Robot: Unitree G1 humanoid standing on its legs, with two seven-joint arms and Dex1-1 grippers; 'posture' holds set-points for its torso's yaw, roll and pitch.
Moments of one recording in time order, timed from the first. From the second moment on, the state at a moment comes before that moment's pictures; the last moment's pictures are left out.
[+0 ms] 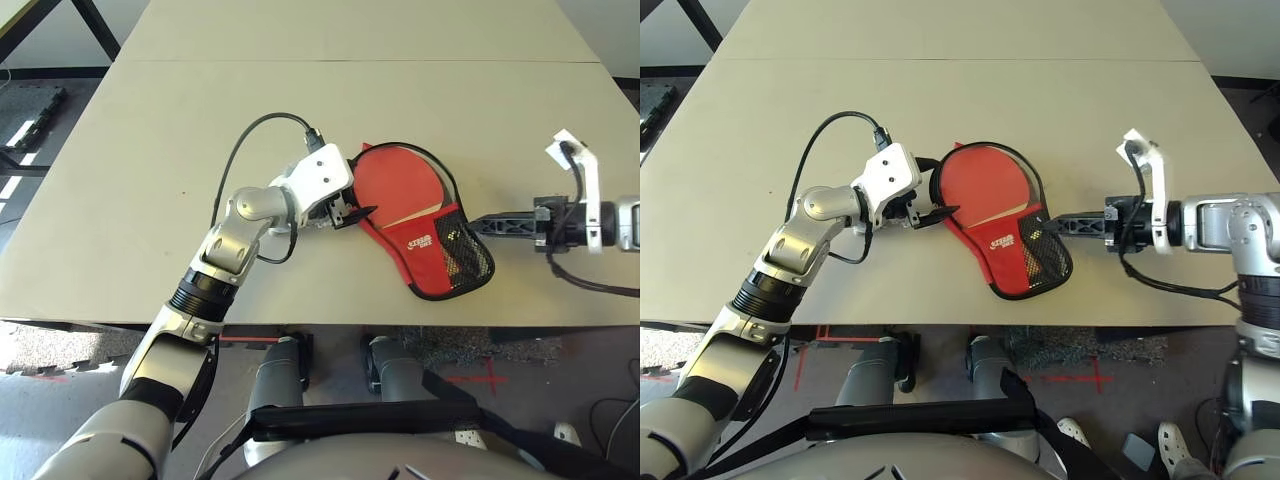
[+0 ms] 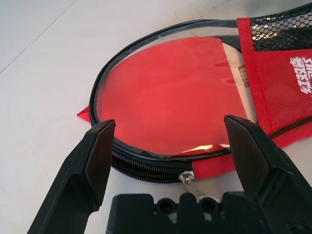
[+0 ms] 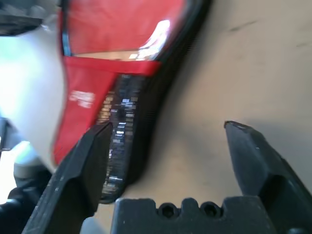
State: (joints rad) left arm -0.61 0.34 -0.29 0.12 -0.03 0.22 -0.80; right arm -0.53 -1.02 0.00 0.18 0.50 1.00 1.11
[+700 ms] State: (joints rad) left arm -0.60 0.39 -0.29 0.07 -0.03 0.25 -0.81; right arm -0.97 -0.68 0.12 0.91 0.13 -0.01 1.38
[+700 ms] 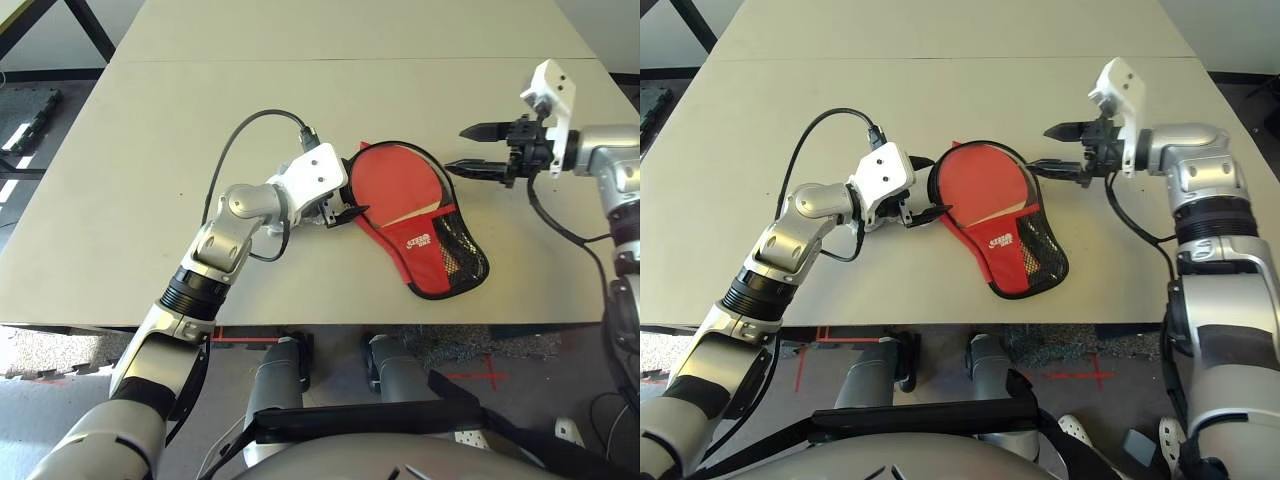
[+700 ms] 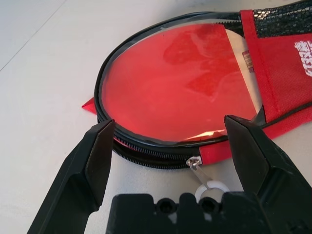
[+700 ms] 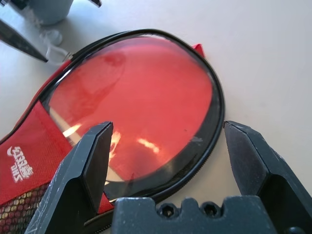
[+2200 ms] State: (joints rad) left arm -0.59 0.75 -0.14 -0.15 -0.18 0.80 -0.92; right arm -1.04 -0.52 0.14 1.17 -0.04 -0.23 1.32
